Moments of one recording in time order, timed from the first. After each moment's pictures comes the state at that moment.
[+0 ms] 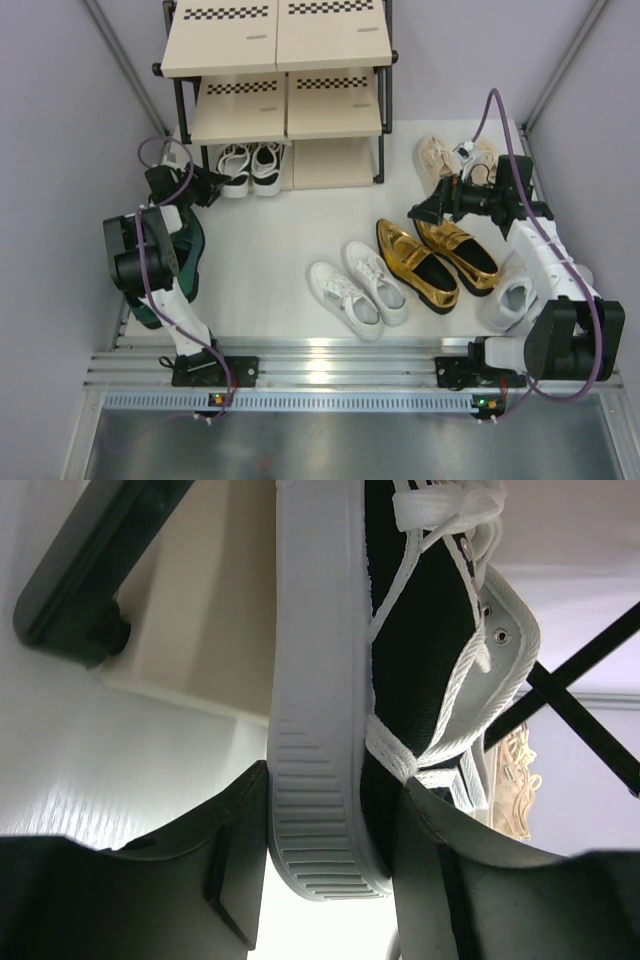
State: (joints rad) left arm 0.30 1.88 1.02 0.41 0.65 -0.85; right arm -0.02 1.29 0.98 -0.36 -0.99 0.05
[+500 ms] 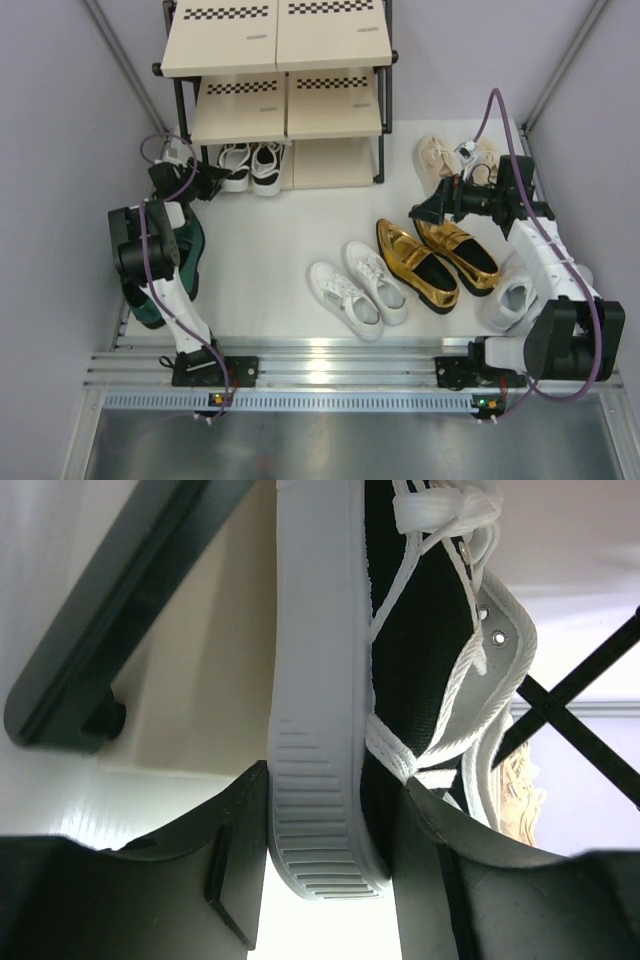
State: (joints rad) left arm 0.29 1.99 1.09 0.52 0.64 -0.87; right arm -0.03 1.29 0.98 -0.36 -0.99 0.04
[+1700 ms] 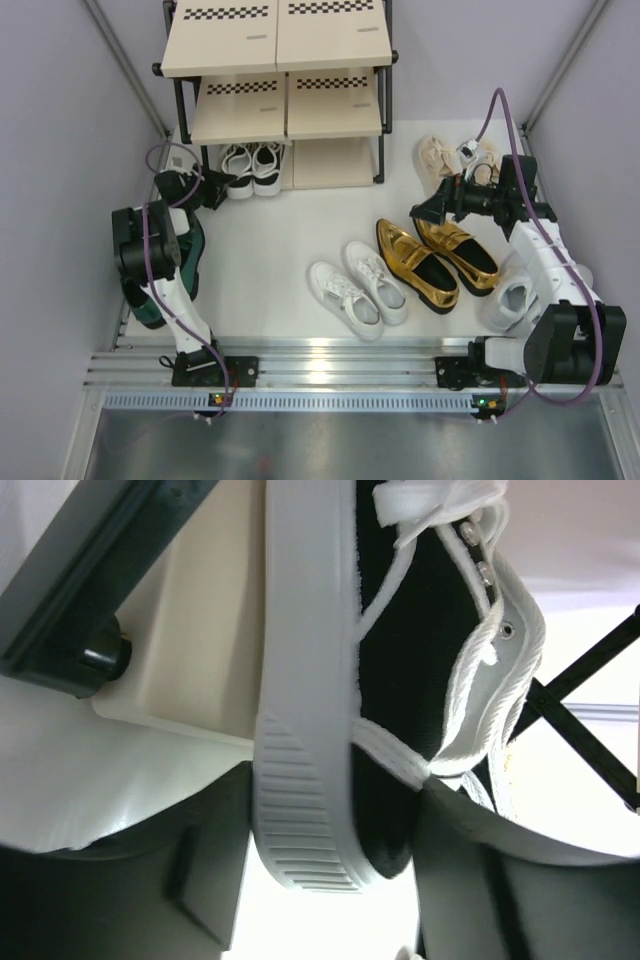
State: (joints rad) left arm 0.27 2.01 1.02 0.60 0.63 -0.94; right arm -0.04 1.27 0.98 -0.36 -0.99 0.05
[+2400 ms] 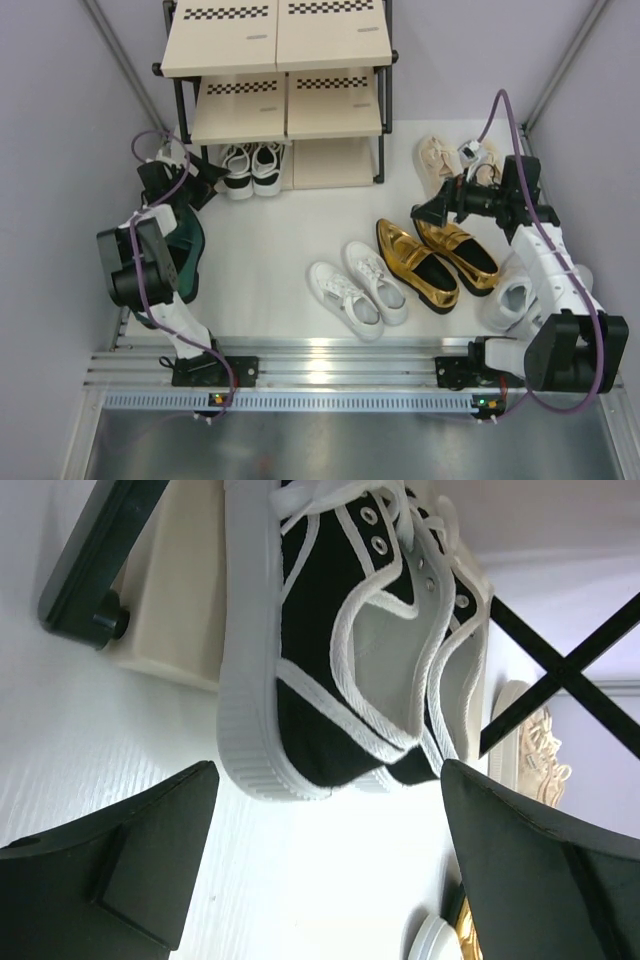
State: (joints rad) left arm 0.31 1.79 1.03 0.28 0.62 -0.75; right arm -0.04 1.23 0.98 -0.37 -1.00 0.03
